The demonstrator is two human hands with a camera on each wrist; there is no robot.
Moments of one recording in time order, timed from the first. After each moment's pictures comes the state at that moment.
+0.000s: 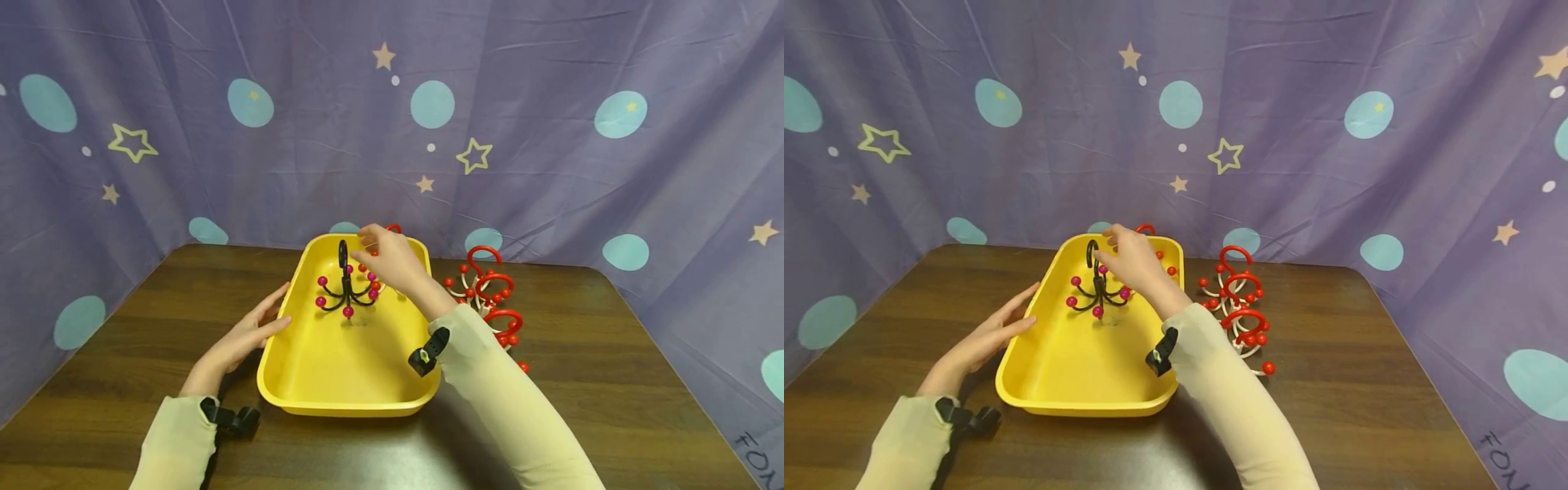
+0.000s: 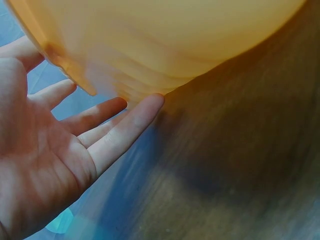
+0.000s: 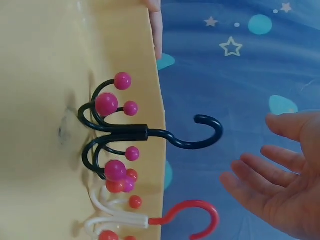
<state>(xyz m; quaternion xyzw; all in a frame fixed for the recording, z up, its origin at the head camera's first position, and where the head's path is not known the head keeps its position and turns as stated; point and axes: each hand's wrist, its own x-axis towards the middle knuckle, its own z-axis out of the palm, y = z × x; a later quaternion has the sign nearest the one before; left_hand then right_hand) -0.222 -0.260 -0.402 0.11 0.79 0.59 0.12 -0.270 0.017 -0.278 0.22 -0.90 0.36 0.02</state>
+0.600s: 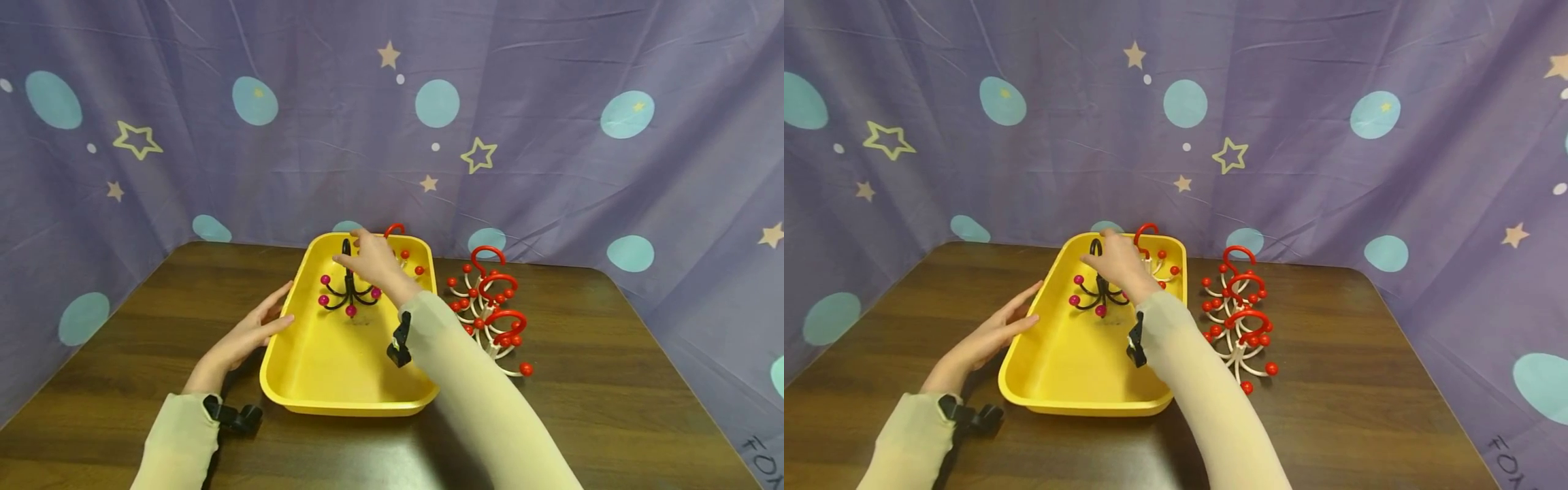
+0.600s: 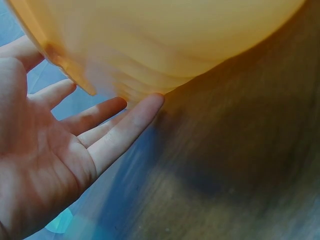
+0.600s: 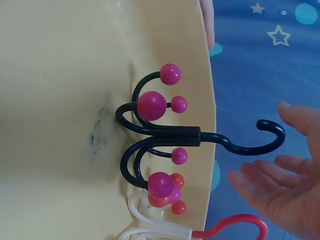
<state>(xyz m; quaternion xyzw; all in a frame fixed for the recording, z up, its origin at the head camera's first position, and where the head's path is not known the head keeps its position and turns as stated) -0.222 -0.260 -0.404 0.12 0.79 0.59 0.12 -0.295 -0.021 -0.303 0.17 -0.92 0.36 -0.01</state>
